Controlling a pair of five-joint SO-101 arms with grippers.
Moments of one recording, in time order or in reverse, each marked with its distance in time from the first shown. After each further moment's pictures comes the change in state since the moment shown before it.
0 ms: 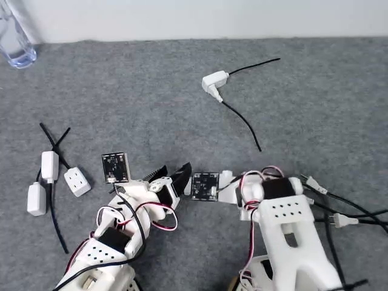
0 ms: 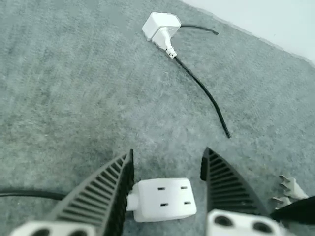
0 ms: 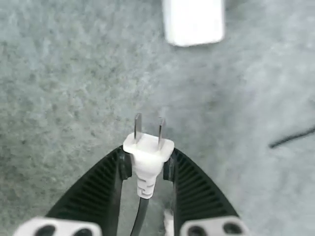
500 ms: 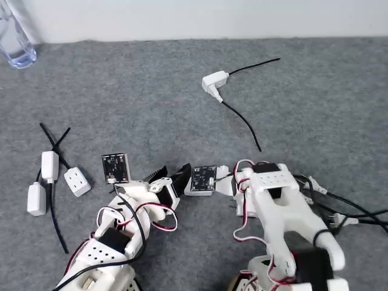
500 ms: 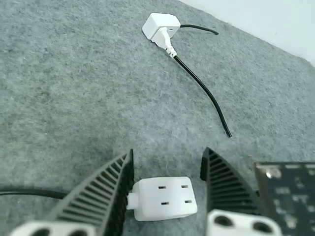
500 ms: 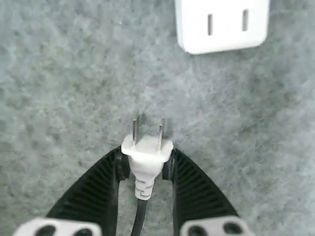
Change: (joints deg) left arm 0.0 0.0 0.4 -0.9 0.0; right arm 2.2 28.0 -5.3 -13.5 0.3
